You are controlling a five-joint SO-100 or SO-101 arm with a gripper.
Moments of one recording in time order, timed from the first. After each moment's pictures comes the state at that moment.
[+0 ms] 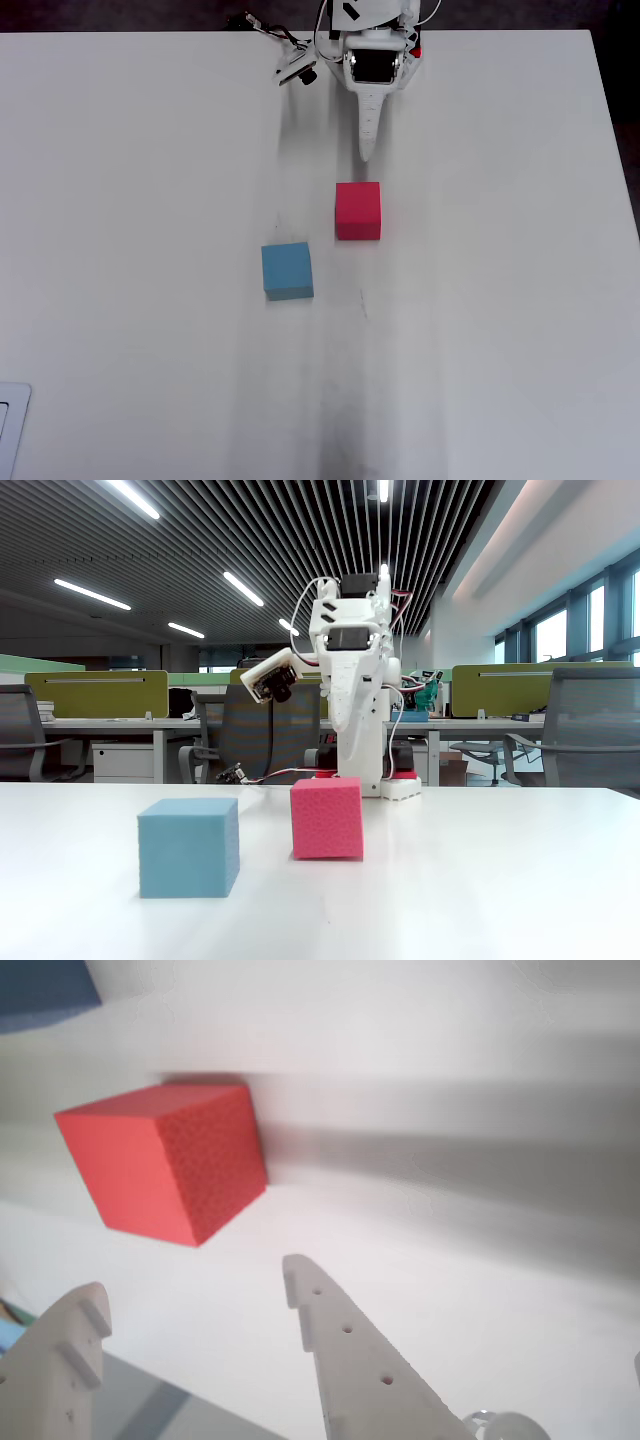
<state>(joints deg) 10.3 182.2 162.3 66.9 14.9</state>
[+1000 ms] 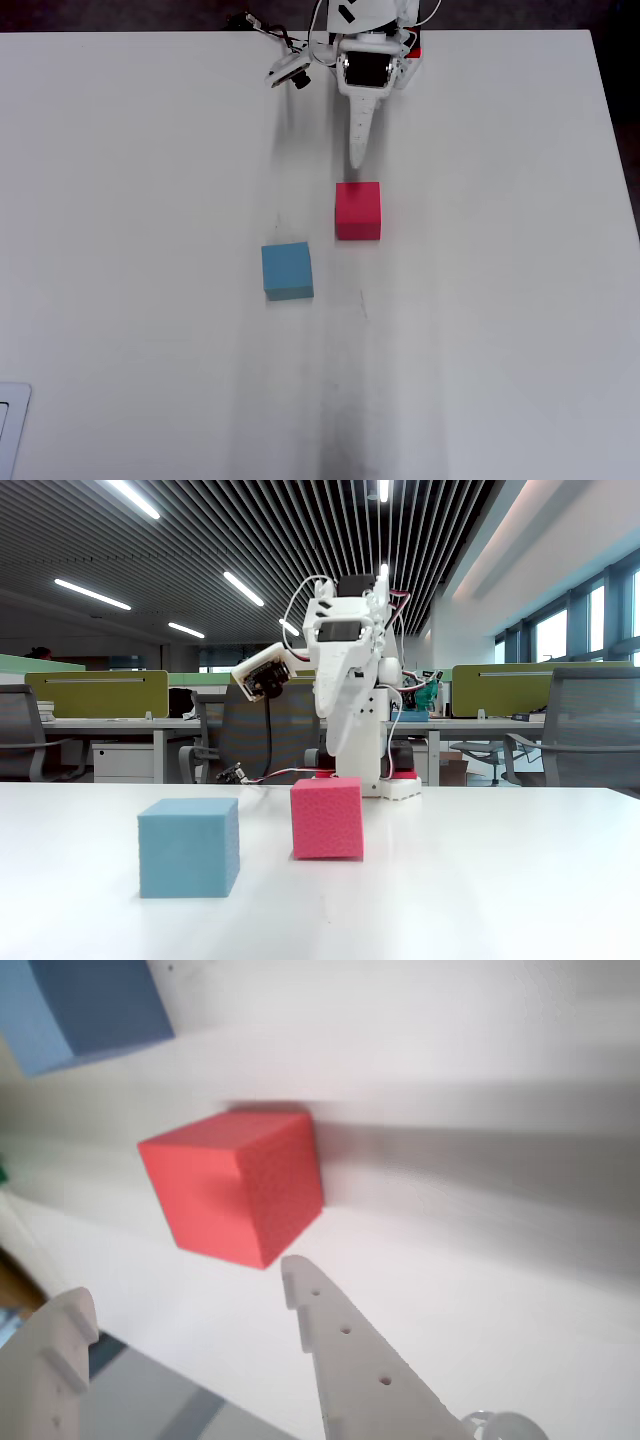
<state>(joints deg) 12.7 176.3 162.0 57.1 14.9</state>
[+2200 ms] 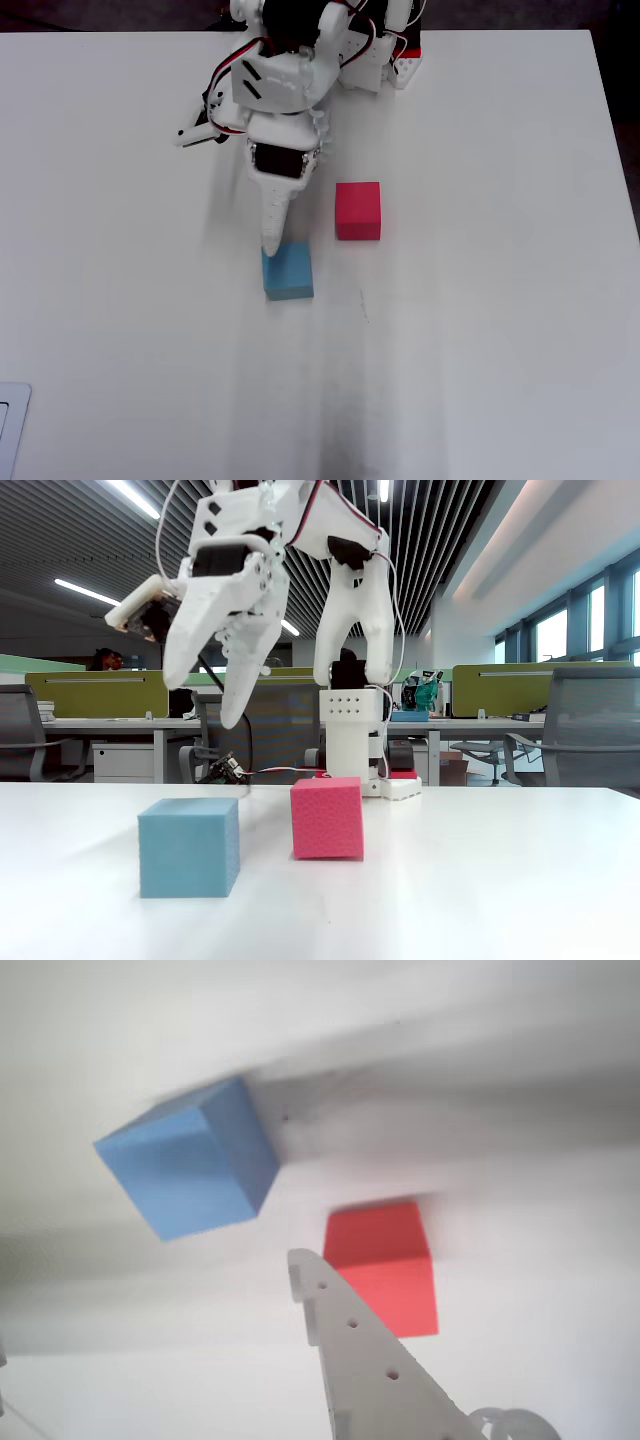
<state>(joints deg) 26.8 96.1 97.3 62.6 4.6</state>
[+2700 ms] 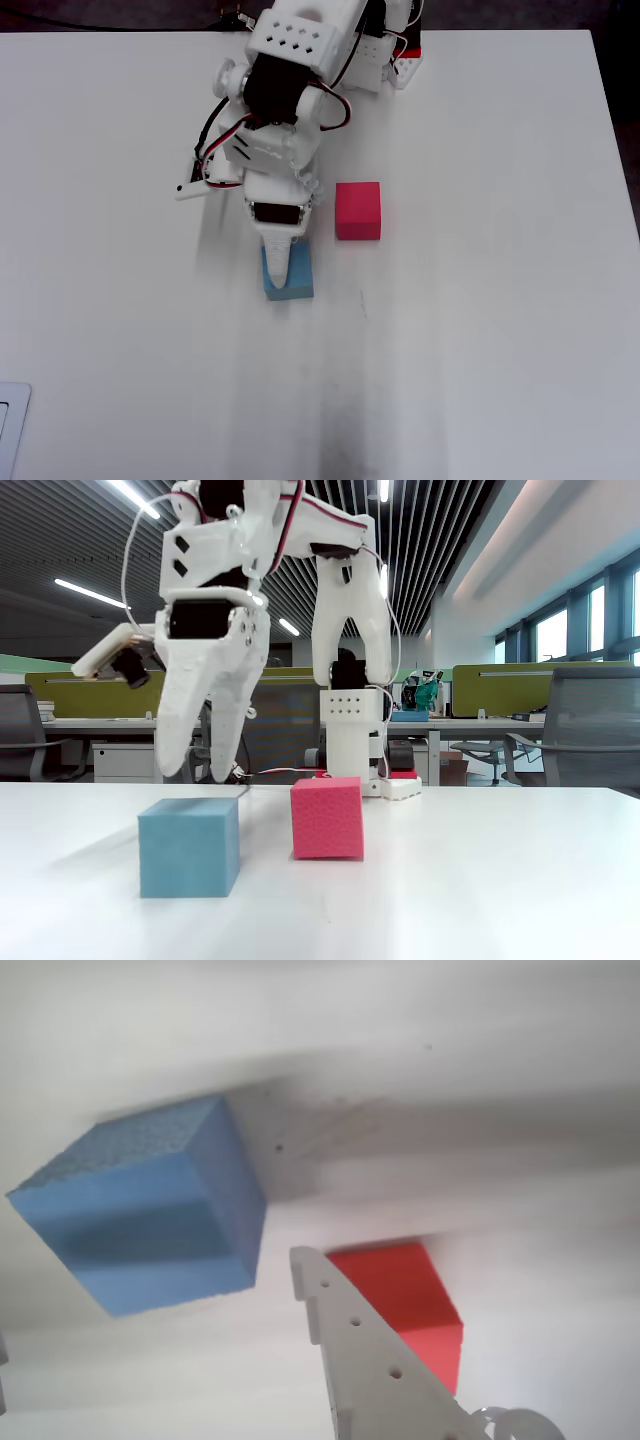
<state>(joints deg) 25.9 79.0 87.5 63.4 -0.4</state>
